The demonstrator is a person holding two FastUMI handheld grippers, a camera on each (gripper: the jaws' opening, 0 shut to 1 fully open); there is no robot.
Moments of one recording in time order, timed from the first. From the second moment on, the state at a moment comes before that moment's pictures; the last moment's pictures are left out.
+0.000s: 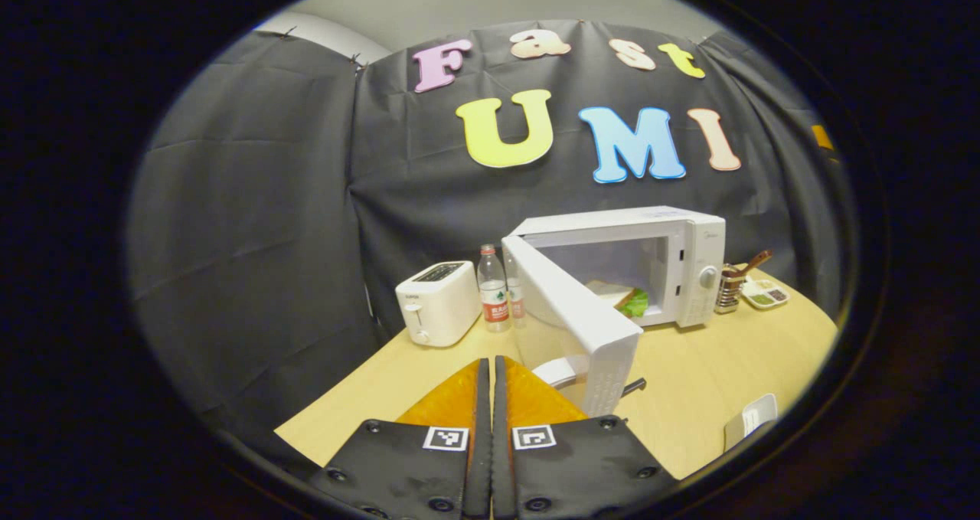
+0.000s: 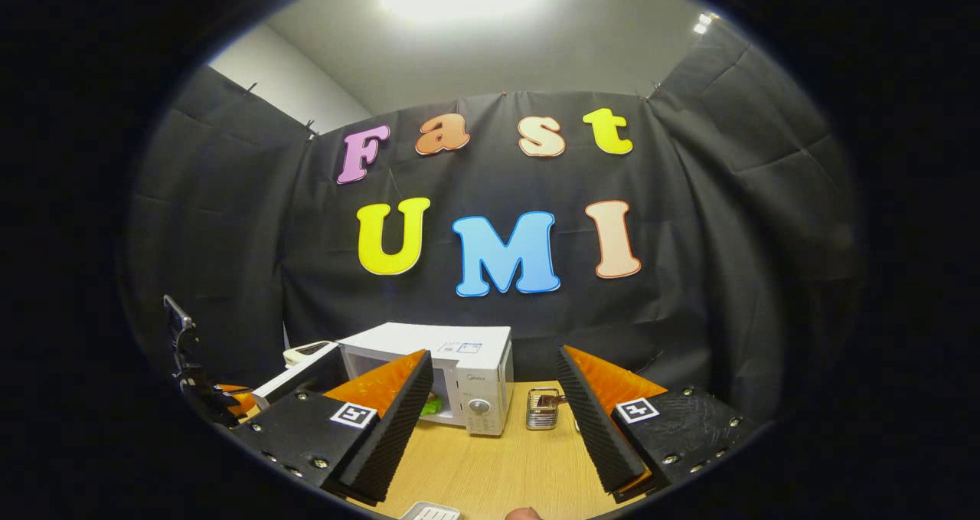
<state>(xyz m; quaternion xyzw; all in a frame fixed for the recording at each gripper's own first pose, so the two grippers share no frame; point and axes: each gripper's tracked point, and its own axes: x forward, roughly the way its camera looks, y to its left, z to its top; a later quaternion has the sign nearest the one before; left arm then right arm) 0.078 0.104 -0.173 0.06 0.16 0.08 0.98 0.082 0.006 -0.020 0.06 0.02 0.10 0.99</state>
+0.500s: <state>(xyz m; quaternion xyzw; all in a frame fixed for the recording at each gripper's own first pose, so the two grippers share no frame) 0.123 0.037 -0.181 0.05 0.16 -0.01 0.98 0.088 0.013 -0.013 0.06 0.02 0.10 0.99</state>
